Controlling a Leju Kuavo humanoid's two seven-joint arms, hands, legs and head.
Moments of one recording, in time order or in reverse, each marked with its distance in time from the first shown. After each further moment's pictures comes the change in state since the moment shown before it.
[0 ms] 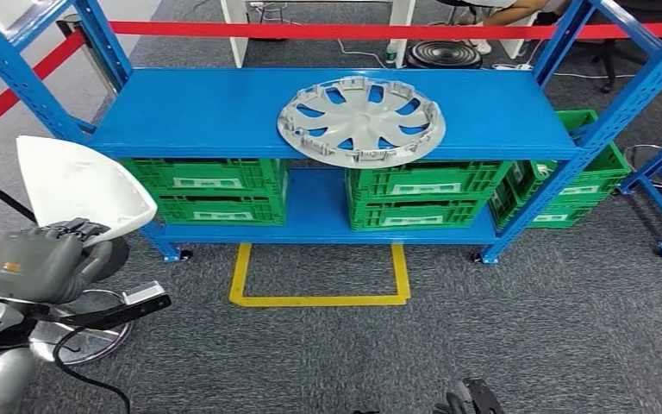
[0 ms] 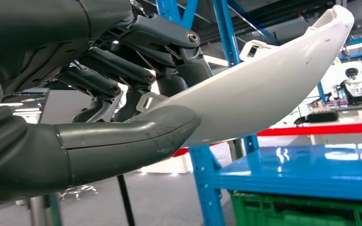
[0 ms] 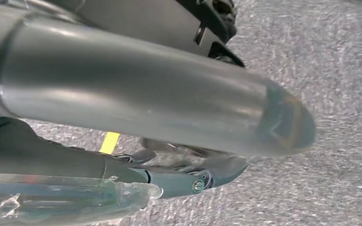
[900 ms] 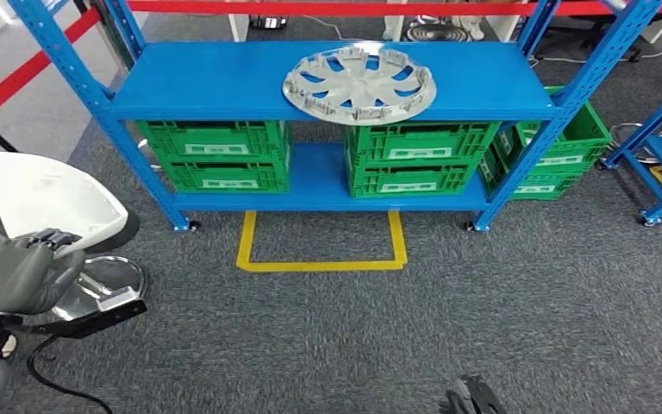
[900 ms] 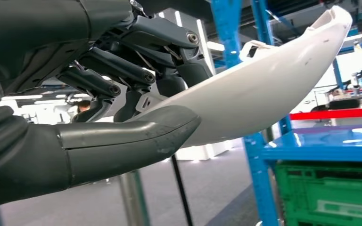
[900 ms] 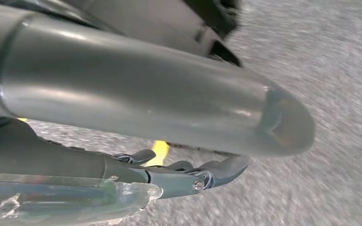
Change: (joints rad) left arm 0.058 0.007 0.092 -0.020 0.045 -0.014 -0.016; right arm -0.016 0.003 0.065 0.004 -0.002 0.018 0.013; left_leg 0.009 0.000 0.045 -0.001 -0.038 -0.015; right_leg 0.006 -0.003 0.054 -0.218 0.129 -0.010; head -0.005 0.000
